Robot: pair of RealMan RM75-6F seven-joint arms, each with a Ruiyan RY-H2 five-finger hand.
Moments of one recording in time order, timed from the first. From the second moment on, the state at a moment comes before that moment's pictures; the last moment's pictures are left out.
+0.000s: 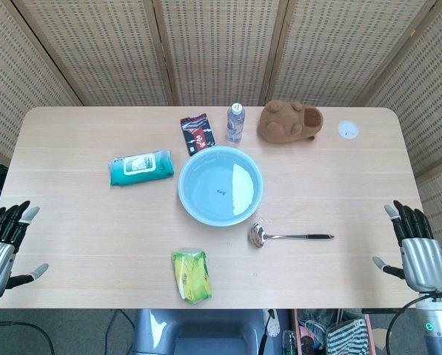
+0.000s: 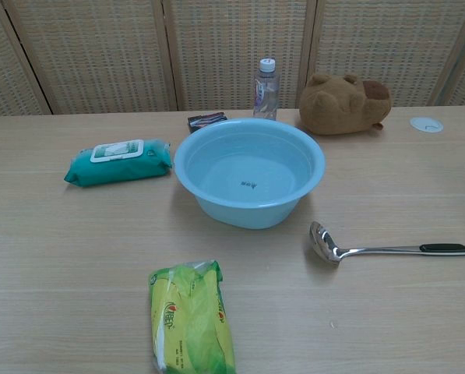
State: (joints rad) left arm -0.07 -0.98 0.01 -1.85 1.64 1.54 0.12; right arm 0.19 -1.19 -0.05 -1.53 -1.44 1.60 -0.02
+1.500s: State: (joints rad) left arm -0.09 -0.99 -0.02 -1.84 1.56 1.50 0.14; right arm 0.48 -1.57 0.15 -1.36 -1.03 1.04 -0.49
